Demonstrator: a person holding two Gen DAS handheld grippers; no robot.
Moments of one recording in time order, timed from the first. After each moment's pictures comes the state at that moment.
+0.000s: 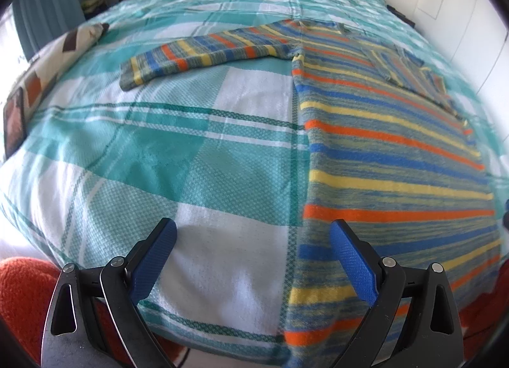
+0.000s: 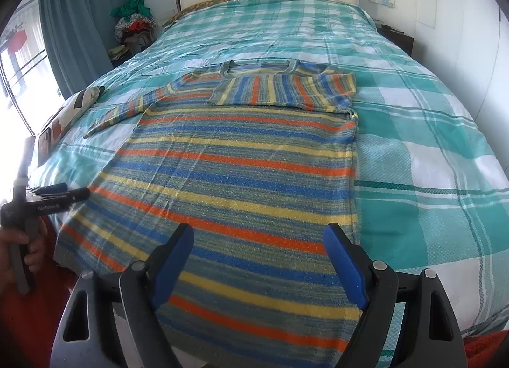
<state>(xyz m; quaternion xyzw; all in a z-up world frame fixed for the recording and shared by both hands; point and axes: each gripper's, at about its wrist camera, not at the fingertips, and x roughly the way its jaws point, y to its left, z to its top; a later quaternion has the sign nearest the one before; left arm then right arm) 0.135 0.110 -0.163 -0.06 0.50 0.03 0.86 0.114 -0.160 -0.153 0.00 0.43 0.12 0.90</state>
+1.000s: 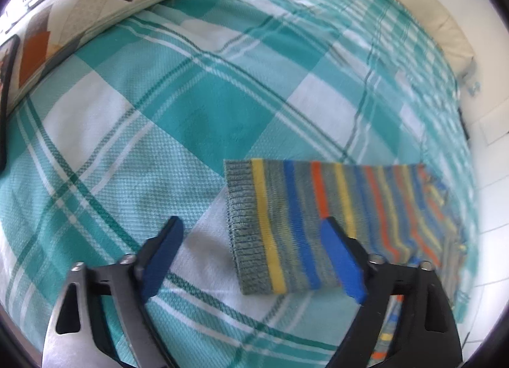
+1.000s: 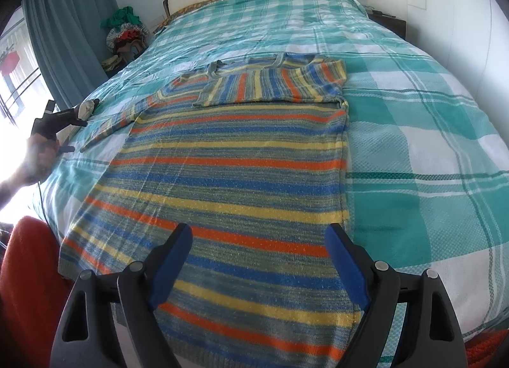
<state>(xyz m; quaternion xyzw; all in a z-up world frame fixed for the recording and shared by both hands) 0.304 0.324 -0.172 -0.27 0.51 0.13 0.81 0.126 -0.179 -0.165 0.04 0.44 0.11 0.89</state>
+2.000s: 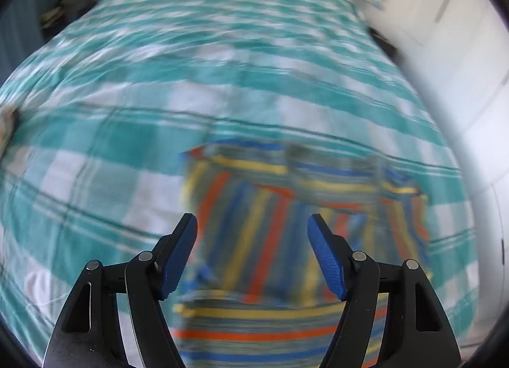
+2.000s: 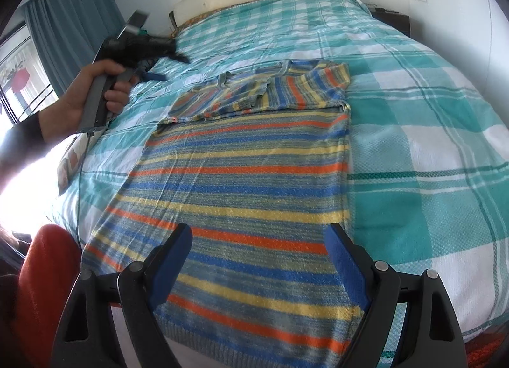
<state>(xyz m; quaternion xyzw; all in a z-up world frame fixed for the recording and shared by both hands) 0.397 0.066 -0.090 -0.09 0.49 -0.01 0.87 0.122 -0.199 -0.158 0.09 0.43 0.14 0.89</state>
